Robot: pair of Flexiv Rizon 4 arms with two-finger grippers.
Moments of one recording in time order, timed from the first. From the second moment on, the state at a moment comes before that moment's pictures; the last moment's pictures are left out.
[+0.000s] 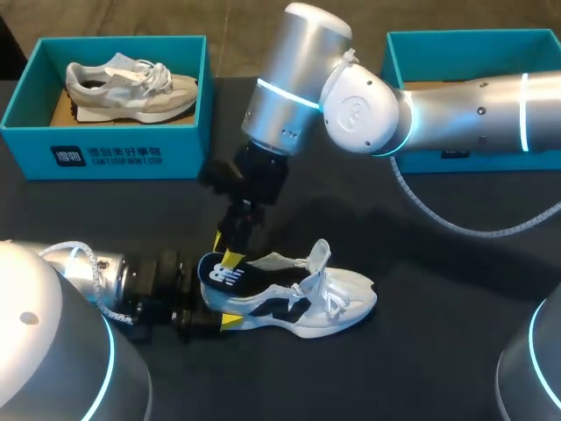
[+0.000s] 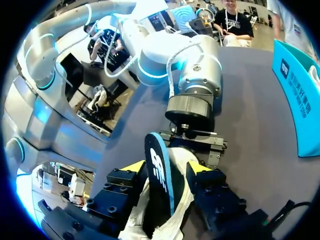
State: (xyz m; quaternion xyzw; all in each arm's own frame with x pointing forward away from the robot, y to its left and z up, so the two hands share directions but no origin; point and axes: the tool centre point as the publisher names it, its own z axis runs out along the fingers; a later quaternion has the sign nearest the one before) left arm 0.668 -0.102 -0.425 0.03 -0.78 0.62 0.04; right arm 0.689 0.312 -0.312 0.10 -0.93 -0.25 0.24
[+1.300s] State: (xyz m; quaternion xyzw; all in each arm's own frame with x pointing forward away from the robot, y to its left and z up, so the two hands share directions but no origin) left arm 0.668 -0.102 -0.424 0.02 -0.78 0.62 0.04; right arm 0.683 0.296 -0.334 0.08 -0.90 -0.27 0.33
